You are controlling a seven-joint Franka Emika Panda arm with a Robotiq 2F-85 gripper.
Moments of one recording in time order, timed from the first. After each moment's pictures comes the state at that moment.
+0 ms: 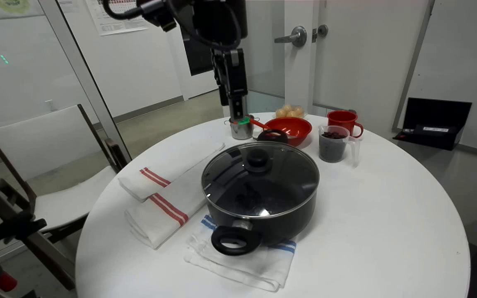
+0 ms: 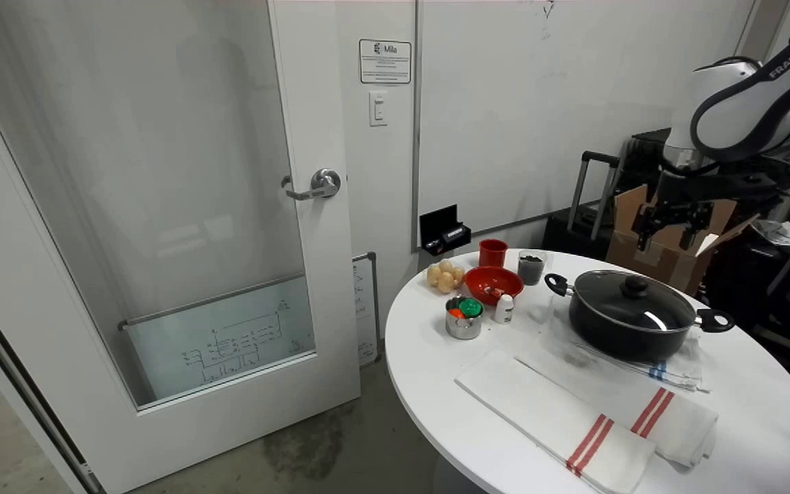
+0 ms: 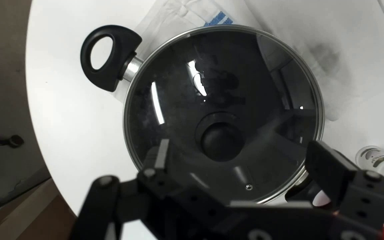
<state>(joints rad) -0.06 0.47 -0.11 -2.10 -0.01 2.53 0.35</state>
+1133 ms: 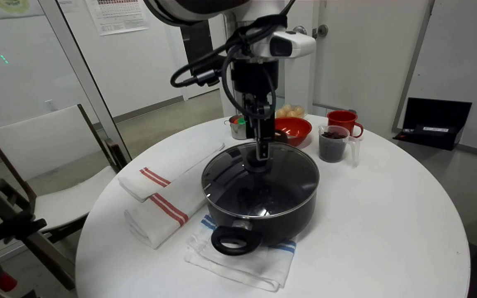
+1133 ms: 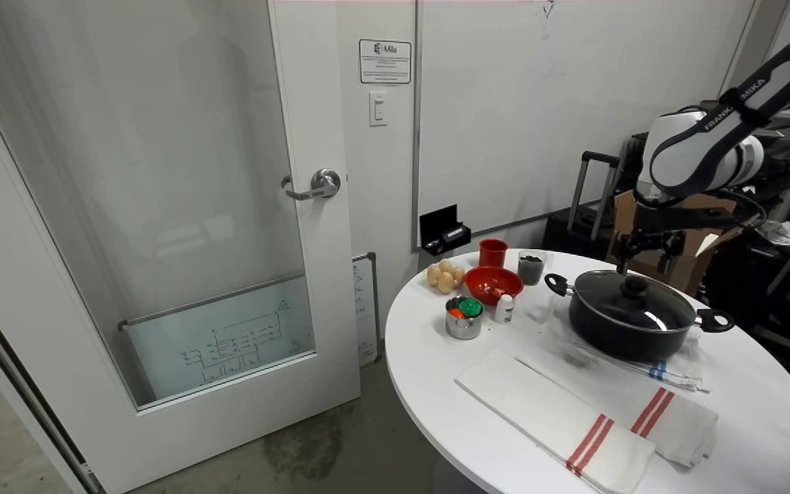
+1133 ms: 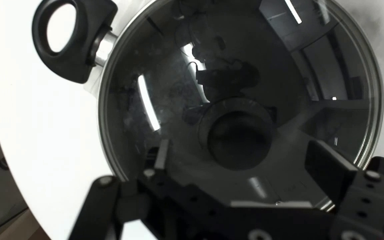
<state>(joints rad) -0.10 0.74 -0.12 -1.87 0.07 2.53 0.32</state>
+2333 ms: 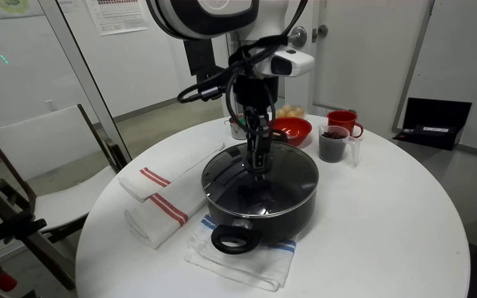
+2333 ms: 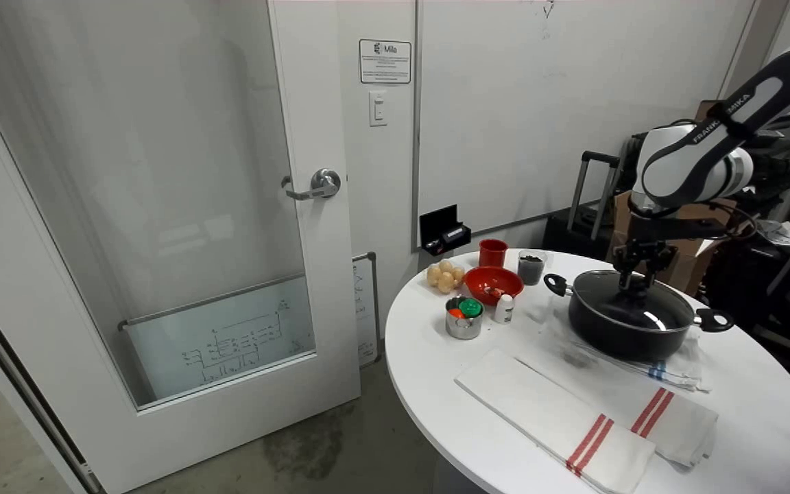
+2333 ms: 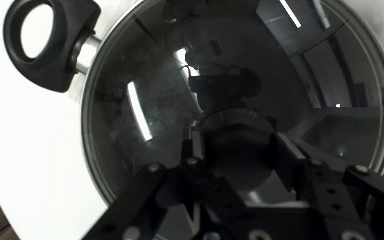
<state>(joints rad) -0.11 0.80 -0.10 -1.83 0.10 2.53 0.30</state>
